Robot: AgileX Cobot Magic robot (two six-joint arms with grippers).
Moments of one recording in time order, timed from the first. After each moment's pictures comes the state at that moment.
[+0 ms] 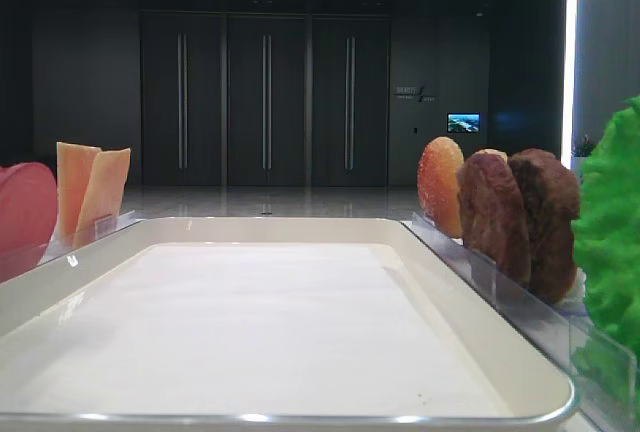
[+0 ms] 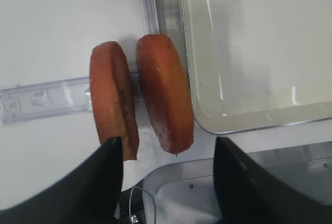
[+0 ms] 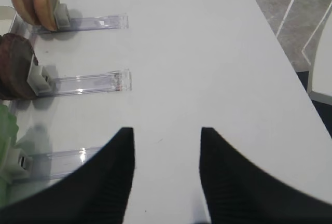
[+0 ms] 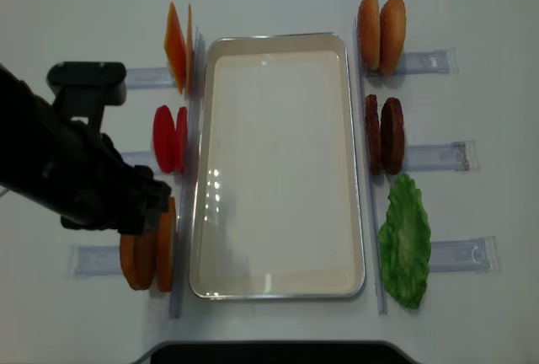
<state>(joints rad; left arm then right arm) -0.62 1.17 -0.84 0.10 1.08 -0.55 -0.08 -0.01 -0.51 0.02 1.13 -0.04</state>
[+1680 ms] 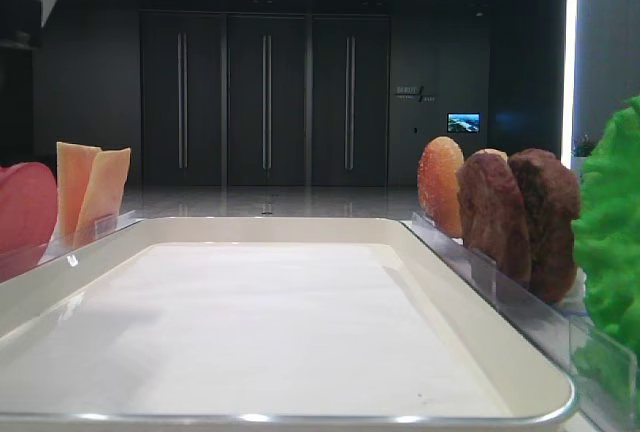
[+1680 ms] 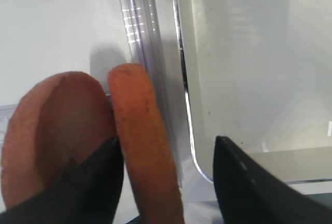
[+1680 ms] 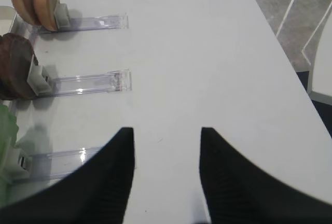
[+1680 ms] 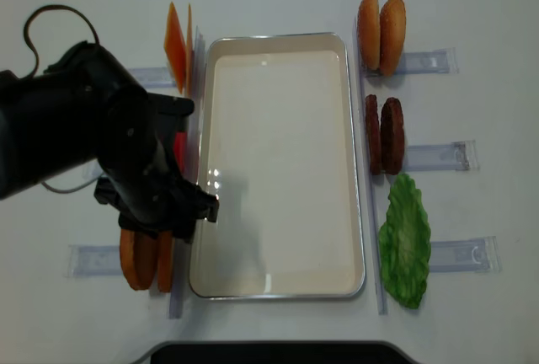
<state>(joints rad) -0.65 1.50 -0.84 0.13 0.95 -0.59 -0.08 -0.01 -0.51 0.02 1.13 -0.04</state>
